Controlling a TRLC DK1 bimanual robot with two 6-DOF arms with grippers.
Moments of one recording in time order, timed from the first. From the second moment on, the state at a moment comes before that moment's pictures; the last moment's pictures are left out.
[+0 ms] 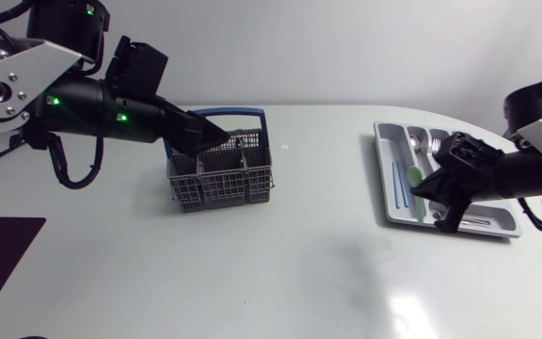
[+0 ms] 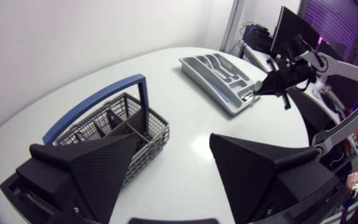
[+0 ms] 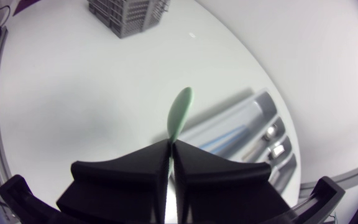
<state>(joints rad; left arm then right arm) -0.36 1.37 1.13 -0.42 0.39 0.16 -0.13 1.33 0.84 -0.49 -0.36 -1.01</state>
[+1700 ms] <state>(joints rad) -0.11 1.45 1.03 -0.46 0.19 0.25 -0.14 1.36 0.82 -0.23 -0.04 -0.88</state>
